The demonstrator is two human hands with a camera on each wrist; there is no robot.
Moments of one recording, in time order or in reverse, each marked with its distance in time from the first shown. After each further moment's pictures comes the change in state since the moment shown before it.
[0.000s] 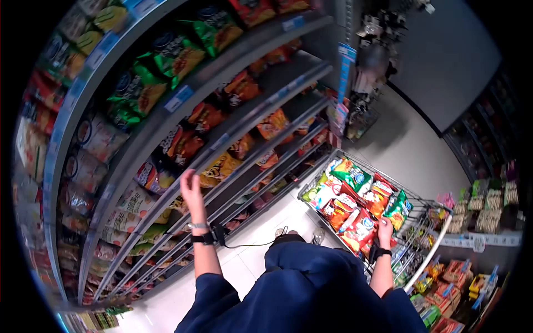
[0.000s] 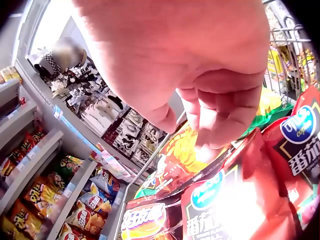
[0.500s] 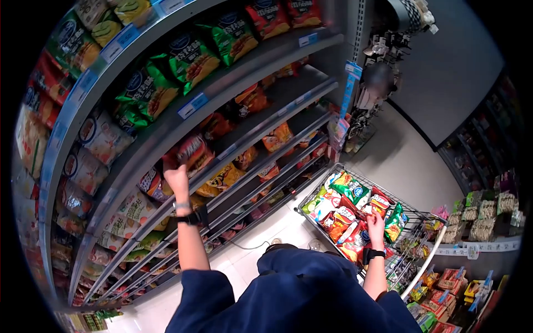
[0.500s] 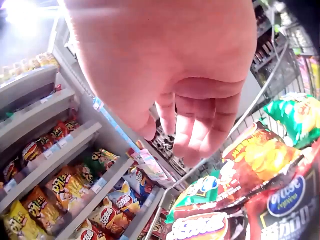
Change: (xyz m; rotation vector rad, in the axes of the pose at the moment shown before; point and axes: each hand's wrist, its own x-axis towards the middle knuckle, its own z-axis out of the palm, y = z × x) left_hand 0.108 0.030 -0.001 0.066 0.133 0.332; right_hand -0.042 -0.138 0.033 -0.114 -0.047 -0.458
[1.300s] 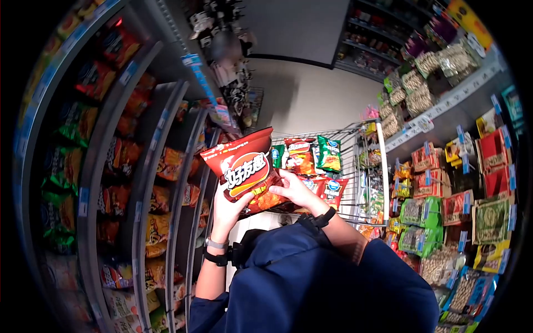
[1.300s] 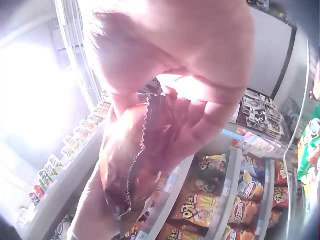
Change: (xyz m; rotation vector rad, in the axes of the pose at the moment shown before) left_hand -0.221 0.216 0.200 -0.608 -1.317 -0.501; right_hand -0.045 -0.186 -0.032 1.034 -0.370 0.006
